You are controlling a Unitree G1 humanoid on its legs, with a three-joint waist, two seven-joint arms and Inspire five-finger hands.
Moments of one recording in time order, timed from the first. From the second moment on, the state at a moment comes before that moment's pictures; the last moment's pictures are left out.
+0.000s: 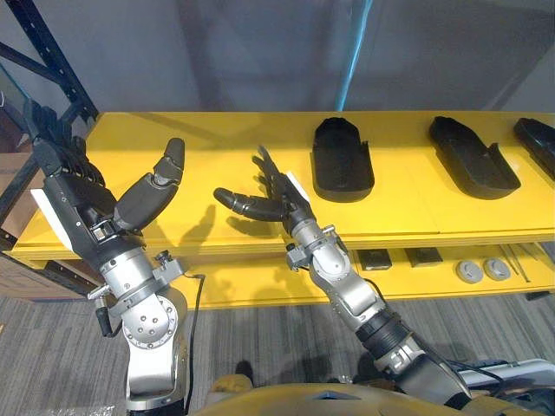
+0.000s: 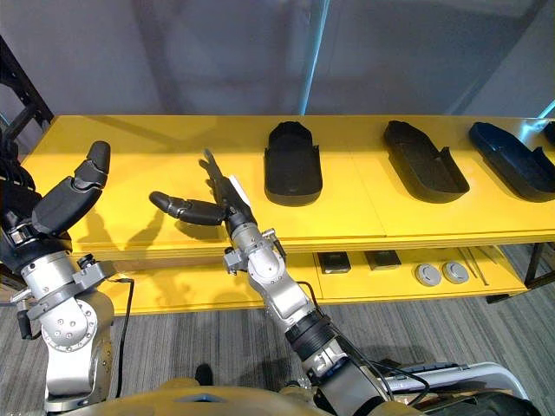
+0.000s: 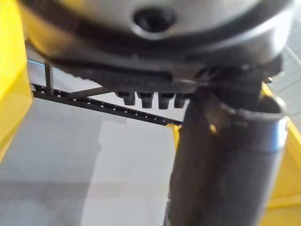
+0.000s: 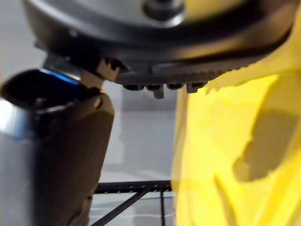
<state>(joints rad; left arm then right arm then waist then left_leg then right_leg) 0.24 0.00 0.07 -0.56 0.05 -0.28 0.52 -0.34 -0.04 0.51 0.31 0.16 -0.07 -0.18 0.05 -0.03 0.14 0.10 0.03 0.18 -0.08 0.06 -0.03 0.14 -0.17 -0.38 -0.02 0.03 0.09</state>
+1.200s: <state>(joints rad) 0.25 0.00 -0.03 -0.52 -0.32 -0.28 0.34 -0.30 -0.02 0.32 0.36 0.05 -0.13 -0.41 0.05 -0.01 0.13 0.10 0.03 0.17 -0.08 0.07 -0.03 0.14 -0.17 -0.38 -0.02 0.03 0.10</state>
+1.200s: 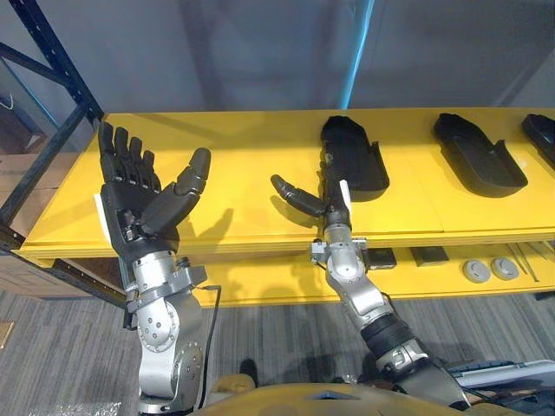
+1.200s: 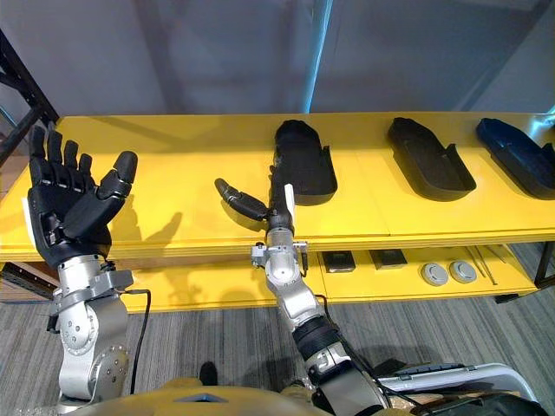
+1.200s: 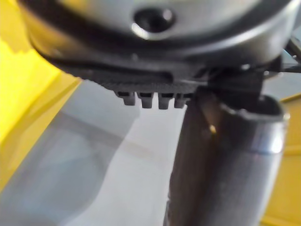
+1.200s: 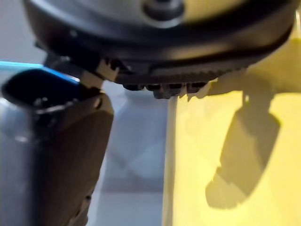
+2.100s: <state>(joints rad) 0.29 0.00 0.02 -0.59 -0.35 -0.26 0.33 0.34 -0.16 0.20 -0.45 0.33 -0.10 0.08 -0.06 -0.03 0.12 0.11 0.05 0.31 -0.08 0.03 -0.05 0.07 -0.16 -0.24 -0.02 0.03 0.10</state>
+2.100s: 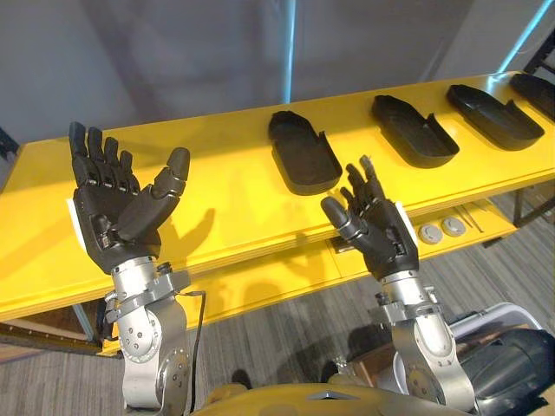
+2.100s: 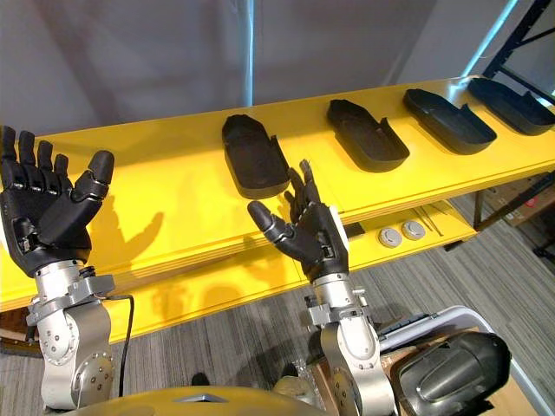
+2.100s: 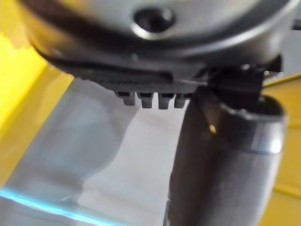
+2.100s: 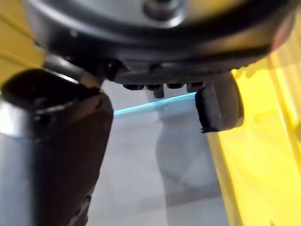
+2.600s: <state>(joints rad) 0.29 0.01 -0.02 -0.59 -0.34 -0.26 0.42 0.28 -0.18 0.30 -0.39 0.36 -0.09 0.06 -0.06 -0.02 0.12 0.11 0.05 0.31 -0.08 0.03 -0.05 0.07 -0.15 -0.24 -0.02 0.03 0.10</state>
